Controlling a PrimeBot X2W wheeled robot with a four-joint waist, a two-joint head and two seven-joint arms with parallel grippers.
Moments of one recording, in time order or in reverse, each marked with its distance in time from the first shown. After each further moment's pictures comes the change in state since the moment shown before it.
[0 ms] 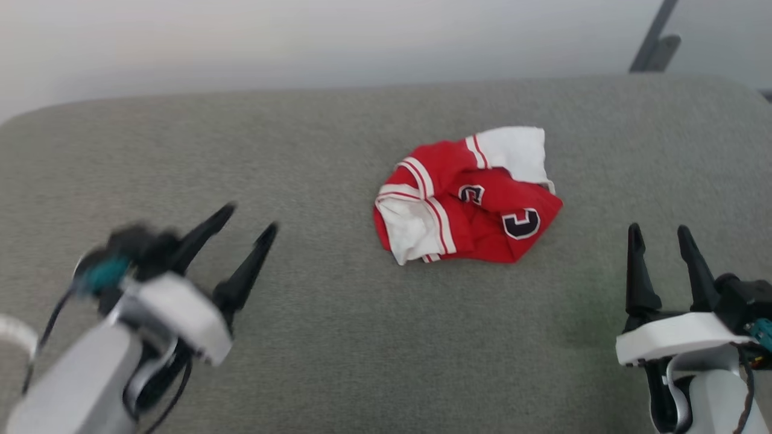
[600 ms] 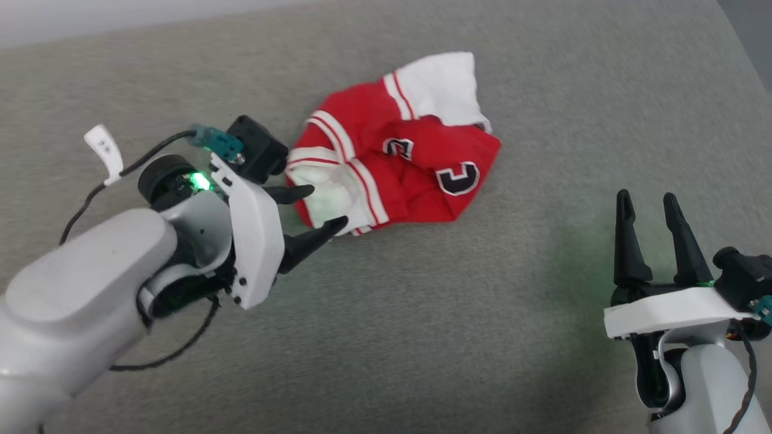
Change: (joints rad) left arm -0.629 0.143 -0.635 -0.043 -0.449 0.000 0.459; right arm -0.058 0.000 0.066 -0.030 0.137 0.000 0.000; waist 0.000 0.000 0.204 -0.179
